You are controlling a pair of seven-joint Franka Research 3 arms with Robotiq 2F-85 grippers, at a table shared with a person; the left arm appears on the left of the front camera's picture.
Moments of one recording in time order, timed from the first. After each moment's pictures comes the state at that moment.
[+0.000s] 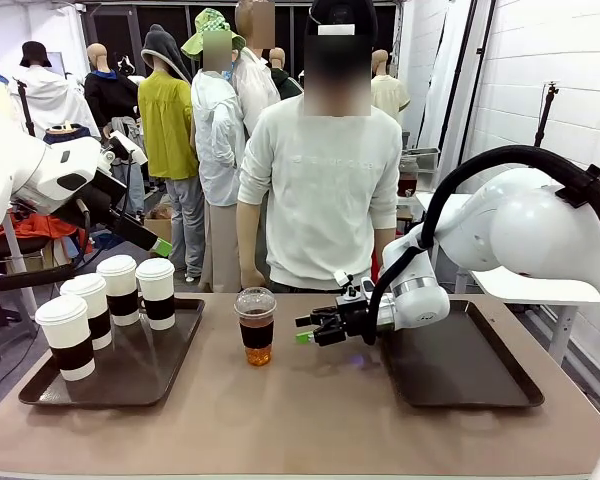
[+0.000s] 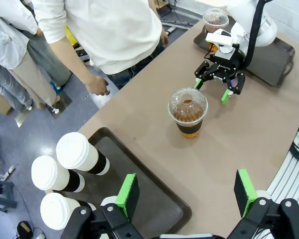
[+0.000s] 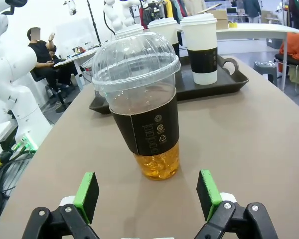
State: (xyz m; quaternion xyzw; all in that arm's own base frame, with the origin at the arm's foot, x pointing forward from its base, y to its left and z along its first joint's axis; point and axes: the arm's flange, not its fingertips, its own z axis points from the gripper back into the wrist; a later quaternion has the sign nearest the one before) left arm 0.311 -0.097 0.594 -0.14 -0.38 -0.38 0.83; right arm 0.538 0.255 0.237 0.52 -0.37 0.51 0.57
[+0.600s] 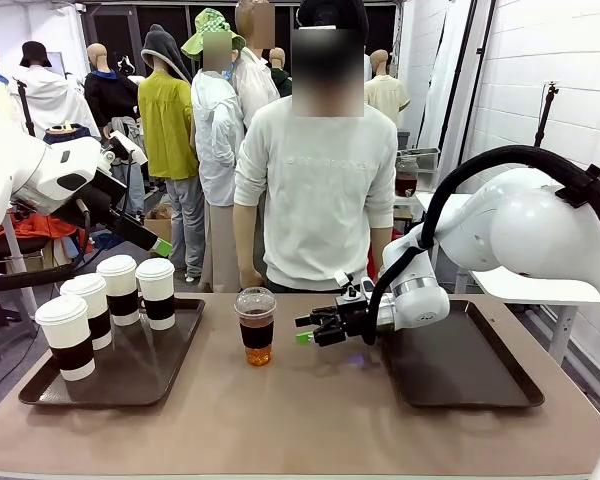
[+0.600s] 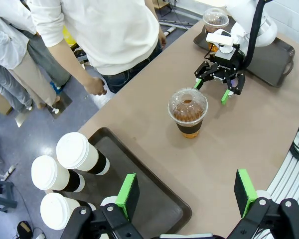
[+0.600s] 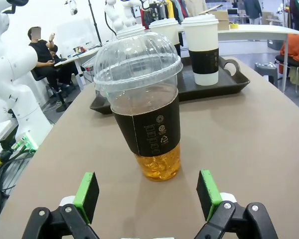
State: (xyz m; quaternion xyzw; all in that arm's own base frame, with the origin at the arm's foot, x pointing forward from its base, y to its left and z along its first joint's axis) left arm 0.311 -0.097 0.594 -0.14 -0.38 -0.38 0.83; right arm 0.537 0.257 0.237 0.52 -0.37 0.51 0.57
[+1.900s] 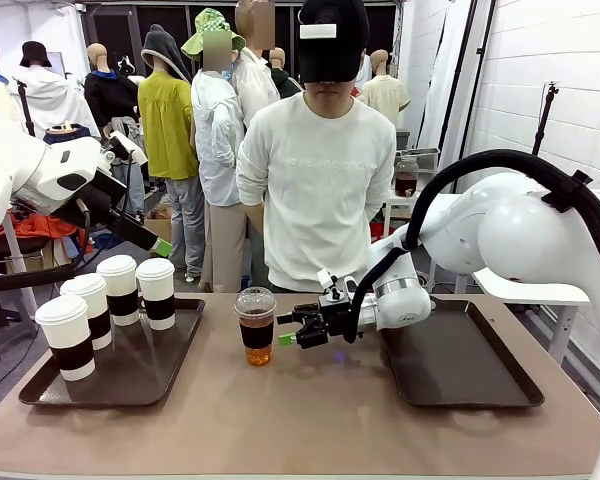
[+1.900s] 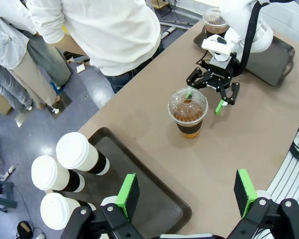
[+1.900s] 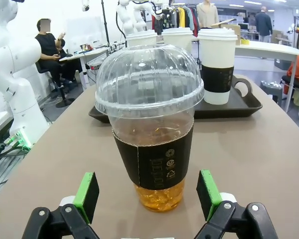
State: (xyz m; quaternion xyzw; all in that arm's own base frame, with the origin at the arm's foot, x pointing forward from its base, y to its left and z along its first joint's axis) left arm 0.311 -0.097 0.594 -0.14 -0.38 -0.38 0.83; right arm 0.538 0.297 0.237 0.52 -0.40 0.54 0.53
